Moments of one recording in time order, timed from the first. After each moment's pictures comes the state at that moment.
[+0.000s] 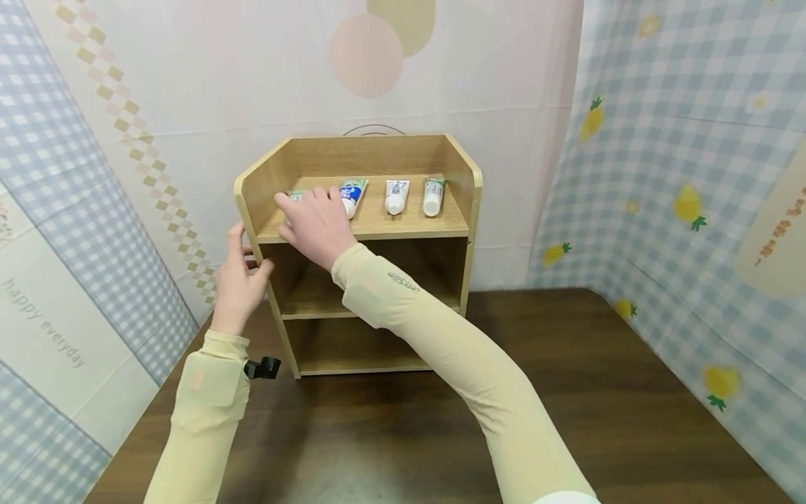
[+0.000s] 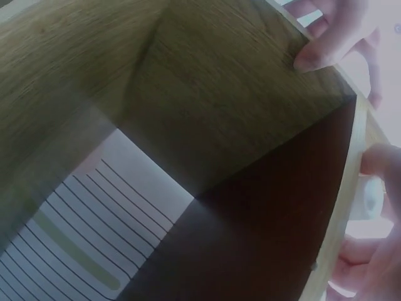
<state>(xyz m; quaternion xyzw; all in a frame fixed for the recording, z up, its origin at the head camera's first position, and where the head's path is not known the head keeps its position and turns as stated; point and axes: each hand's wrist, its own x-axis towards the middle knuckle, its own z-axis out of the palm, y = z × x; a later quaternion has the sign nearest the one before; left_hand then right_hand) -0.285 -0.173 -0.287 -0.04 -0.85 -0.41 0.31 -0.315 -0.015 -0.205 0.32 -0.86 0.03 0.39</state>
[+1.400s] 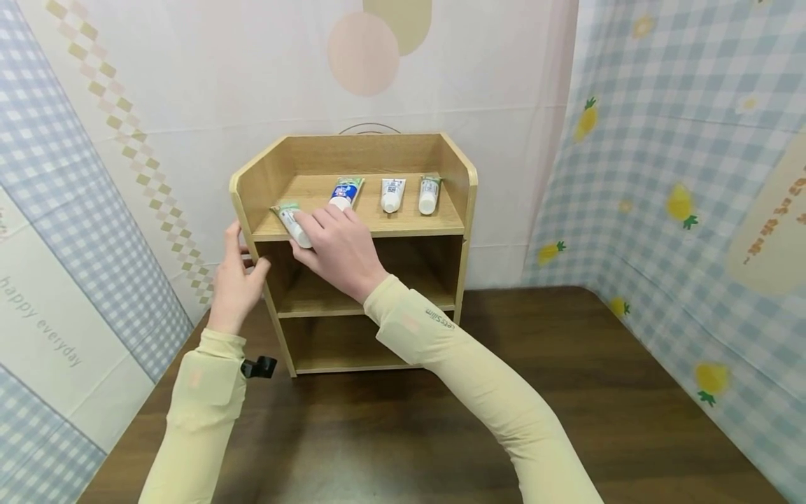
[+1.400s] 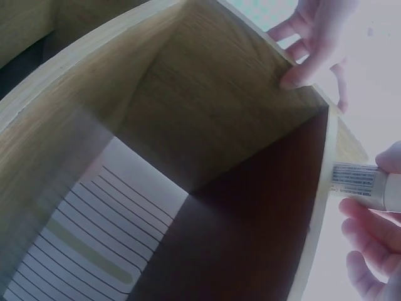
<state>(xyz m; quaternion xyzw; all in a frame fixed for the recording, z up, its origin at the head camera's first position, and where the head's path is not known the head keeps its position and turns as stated) -0.287 -0.171 -0.289 -0.04 -0.85 -0.42 0.31 -0.288 0.025 -0.232 0.38 -0.77 0.10 0.51</state>
